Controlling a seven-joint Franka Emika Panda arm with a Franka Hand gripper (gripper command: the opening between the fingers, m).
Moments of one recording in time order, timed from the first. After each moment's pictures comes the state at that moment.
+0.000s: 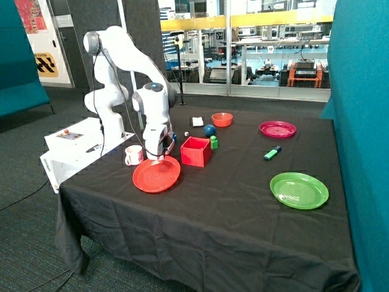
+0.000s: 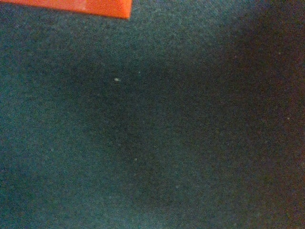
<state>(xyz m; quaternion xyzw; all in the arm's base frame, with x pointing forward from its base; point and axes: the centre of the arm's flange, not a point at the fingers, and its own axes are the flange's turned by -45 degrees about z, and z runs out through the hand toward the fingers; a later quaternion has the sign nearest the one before) 0.523 -0.261 0.318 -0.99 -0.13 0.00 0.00</state>
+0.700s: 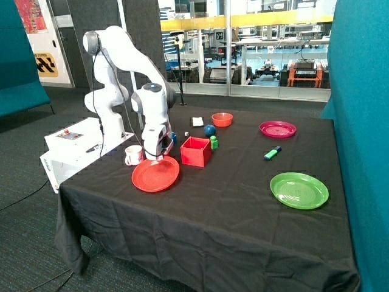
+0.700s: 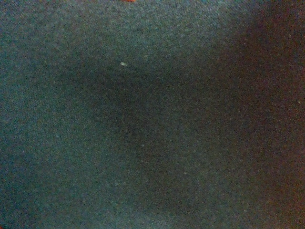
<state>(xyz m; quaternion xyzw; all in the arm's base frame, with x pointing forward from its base) 0.516 -0.260 0.315 -0.99 -0.12 0.00 0.00</state>
